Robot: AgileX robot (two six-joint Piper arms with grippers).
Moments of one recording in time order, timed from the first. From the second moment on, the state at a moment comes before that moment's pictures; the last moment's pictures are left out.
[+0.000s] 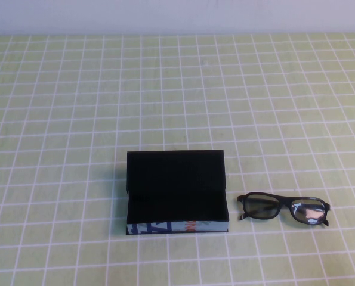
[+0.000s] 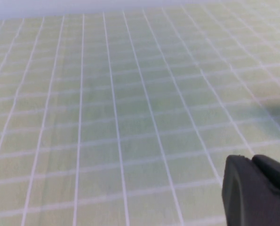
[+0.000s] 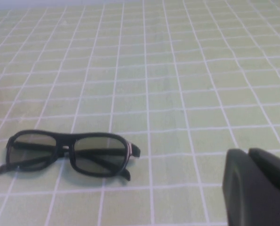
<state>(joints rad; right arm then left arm) 0.02 -0.01 0.03 0.26 0.31 -0.14 -0.14 -0.01 0.02 0.03 0.31 -0.01</state>
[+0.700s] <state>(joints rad) 0.02 -0.01 0.03 0.34 -0.56 -0.14 -0.14 -0.01 0.03 0.03 -0.58 -0.01</state>
